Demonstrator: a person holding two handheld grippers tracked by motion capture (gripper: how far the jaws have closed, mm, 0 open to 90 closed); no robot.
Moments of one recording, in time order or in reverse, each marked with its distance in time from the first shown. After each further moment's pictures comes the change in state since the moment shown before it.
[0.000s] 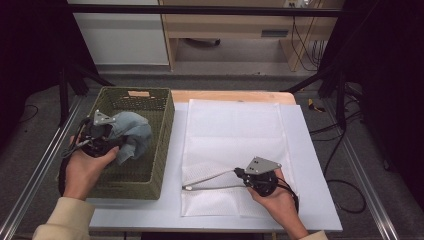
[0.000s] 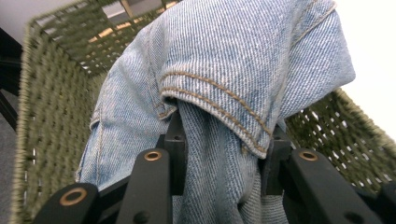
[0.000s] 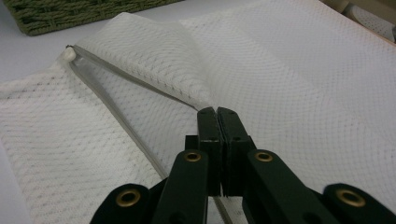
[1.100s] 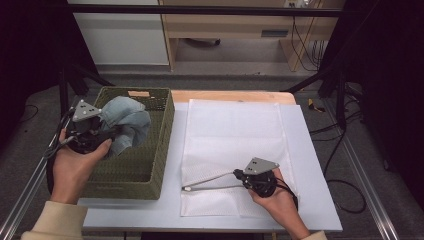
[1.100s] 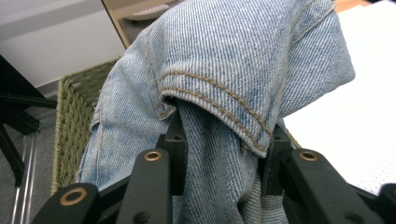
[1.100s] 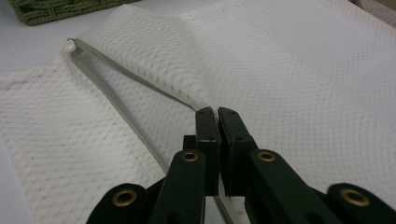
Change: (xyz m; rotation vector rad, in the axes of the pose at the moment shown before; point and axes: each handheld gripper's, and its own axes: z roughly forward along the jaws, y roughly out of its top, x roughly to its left) left arm -0.004 0.019 -0.044 -0.177 -0.020 -0.019; right arm 0.001 -0.002 0.004 0.033 0.013 -0.004
